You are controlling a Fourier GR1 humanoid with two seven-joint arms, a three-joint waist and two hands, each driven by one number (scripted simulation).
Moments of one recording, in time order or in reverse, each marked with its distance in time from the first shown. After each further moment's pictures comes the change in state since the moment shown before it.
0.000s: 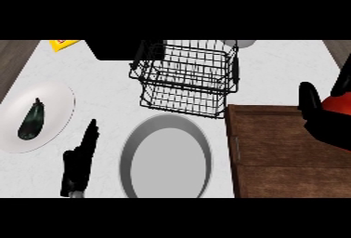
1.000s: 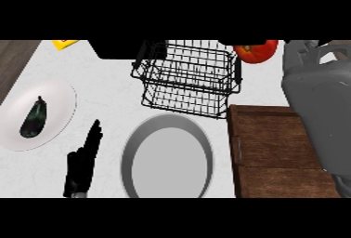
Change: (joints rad) left arm 0.009 -0.019 -0.010 -0.009 -0.022 -0.007 -0.001; right arm -0.406 0.241 0.100 0.708 0.210 -0.077 -0.170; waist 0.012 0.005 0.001
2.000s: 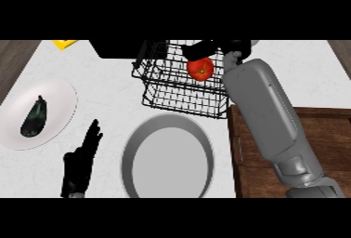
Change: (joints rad) left arm 0.005 0.002 0.013 -0.014 0.002 -0.020 0.002; right arm -0.014 0.265 -0.141 0.467 0.020 -0.299 -0.228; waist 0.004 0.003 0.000
